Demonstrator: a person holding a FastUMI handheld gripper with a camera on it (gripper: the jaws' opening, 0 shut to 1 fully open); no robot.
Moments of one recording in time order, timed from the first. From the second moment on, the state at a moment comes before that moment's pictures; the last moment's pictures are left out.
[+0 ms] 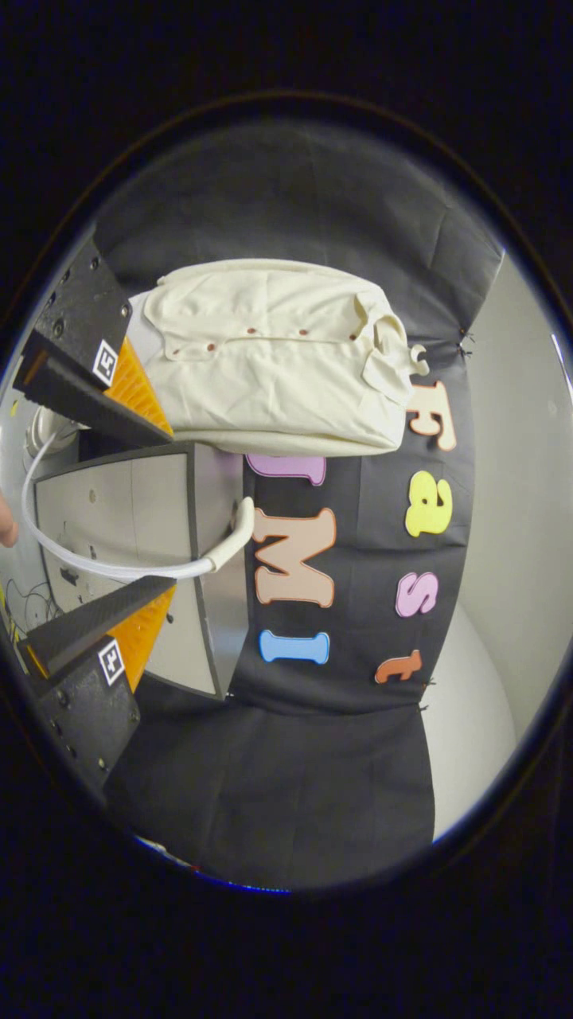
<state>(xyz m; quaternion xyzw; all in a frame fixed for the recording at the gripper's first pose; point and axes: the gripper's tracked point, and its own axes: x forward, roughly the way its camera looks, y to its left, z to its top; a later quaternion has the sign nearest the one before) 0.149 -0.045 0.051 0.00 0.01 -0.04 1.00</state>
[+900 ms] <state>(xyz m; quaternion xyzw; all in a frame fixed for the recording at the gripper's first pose) 0.436 -0.107 0.119 0.01 0.11 -0.03 0.99</state>
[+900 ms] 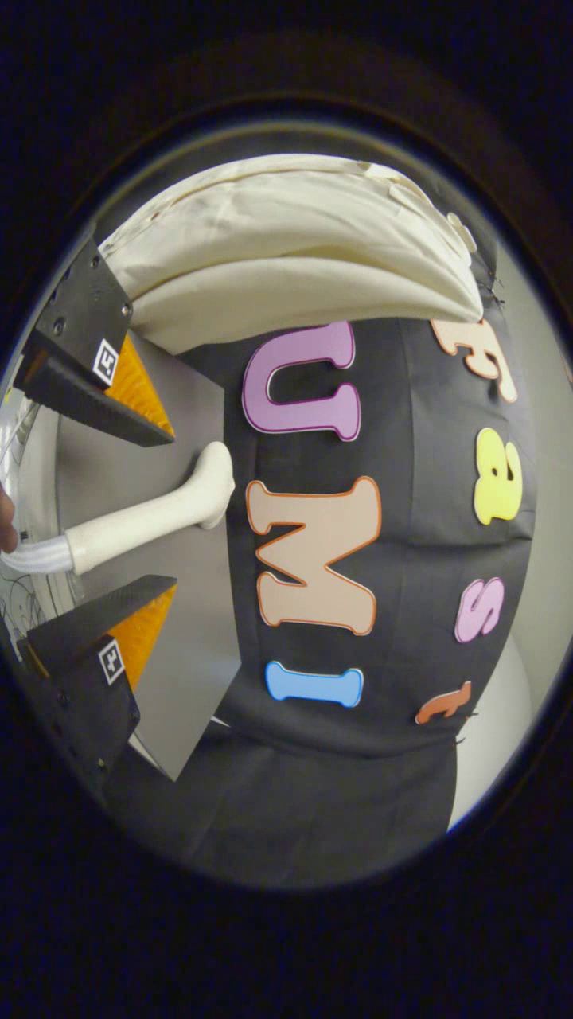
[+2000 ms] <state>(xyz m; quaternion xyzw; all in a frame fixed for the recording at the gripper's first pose) 0.490 -0.103 0.088 -0.01 0.27 -0.02 0.96</state>
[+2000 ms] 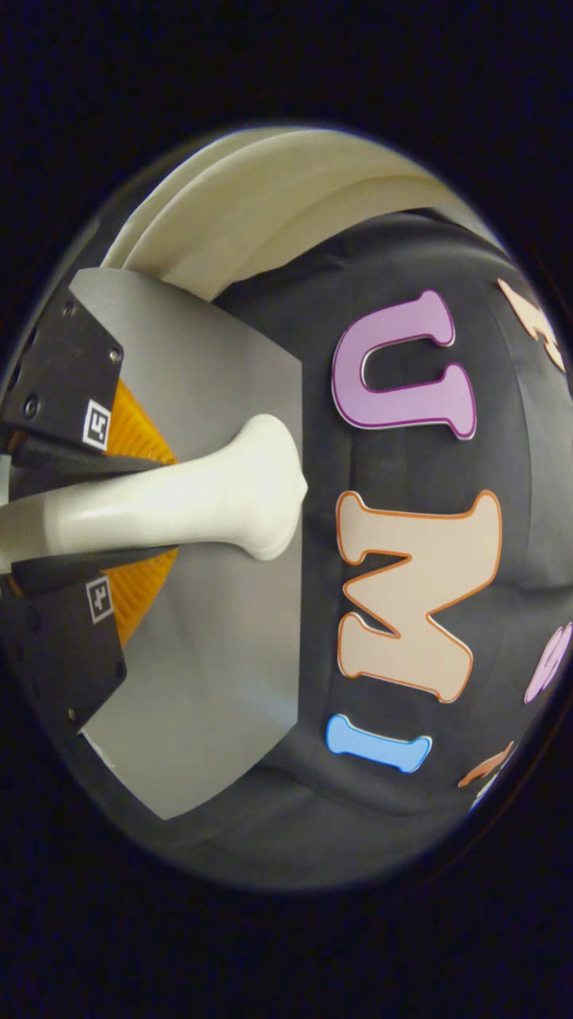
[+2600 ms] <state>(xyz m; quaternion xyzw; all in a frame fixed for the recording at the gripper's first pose) 0.360 -0.059 0.136 0.01 0.11 -0.03 0.99</state>
